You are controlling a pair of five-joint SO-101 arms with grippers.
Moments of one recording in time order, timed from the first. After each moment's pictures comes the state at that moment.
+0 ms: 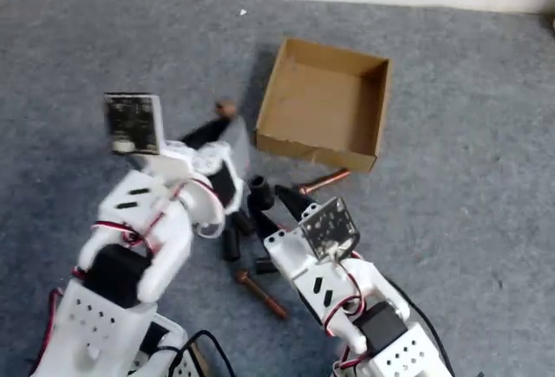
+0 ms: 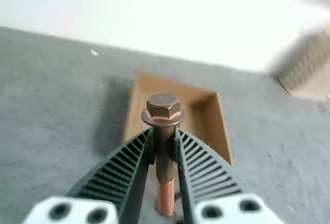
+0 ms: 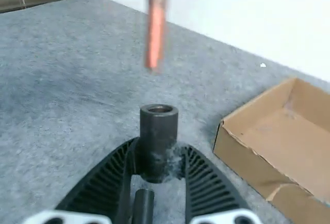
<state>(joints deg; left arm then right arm) 18.6 -64.6 47.3 43.1 28.7 -41.6 -94.9 90.4 23.8 6.0</state>
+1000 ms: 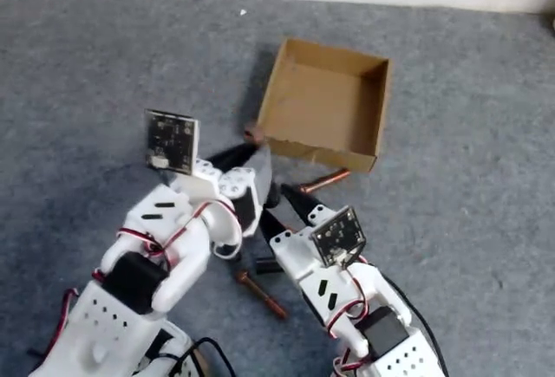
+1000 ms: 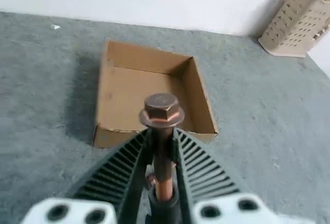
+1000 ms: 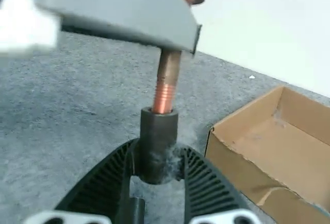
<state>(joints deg) 27.6 -65.9 56.0 40.8 26.9 -38.9 -103.8 95.5 23.8 6.4</state>
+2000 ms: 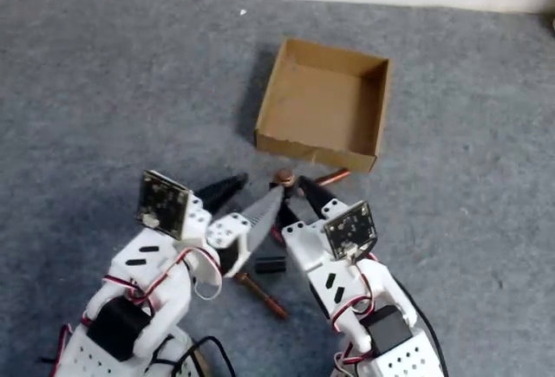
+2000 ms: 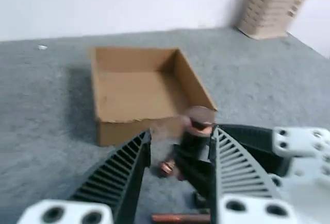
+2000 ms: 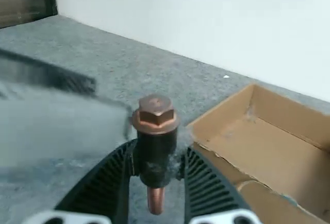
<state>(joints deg) 28.1 -92.9 72.7 45.6 16.7 -32.8 -103.9 95.8 23.8 6.5</state>
